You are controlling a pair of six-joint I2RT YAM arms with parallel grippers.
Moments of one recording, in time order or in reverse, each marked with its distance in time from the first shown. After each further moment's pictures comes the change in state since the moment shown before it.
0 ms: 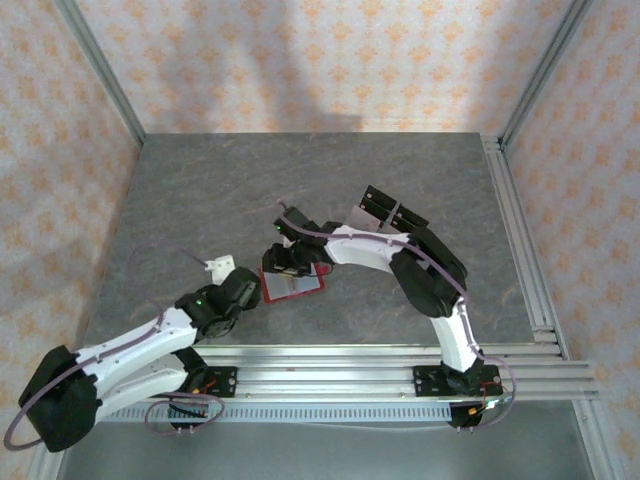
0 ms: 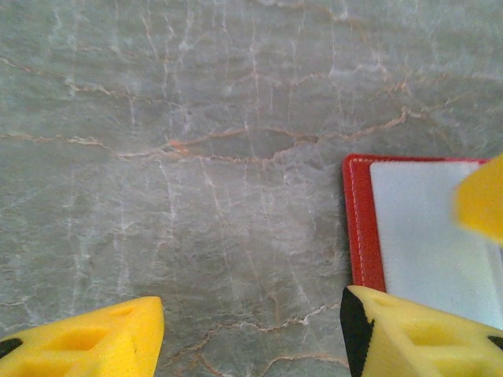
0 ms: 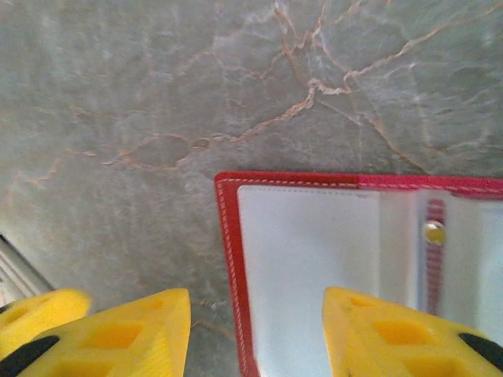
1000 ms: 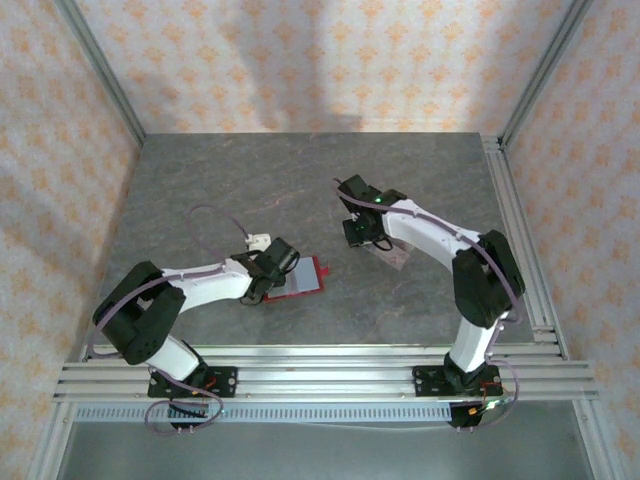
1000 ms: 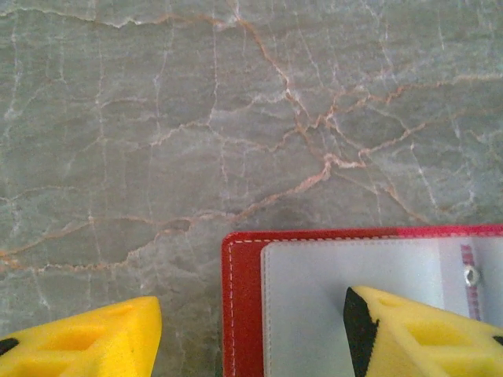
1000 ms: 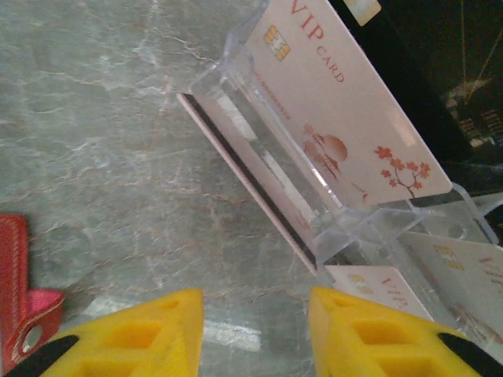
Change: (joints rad) left arm 0.029 0.577 0.323 0.093 -0.004 0.098; right arm -0.271 -0.236 -0.064 -0.446 0.526 -0.577
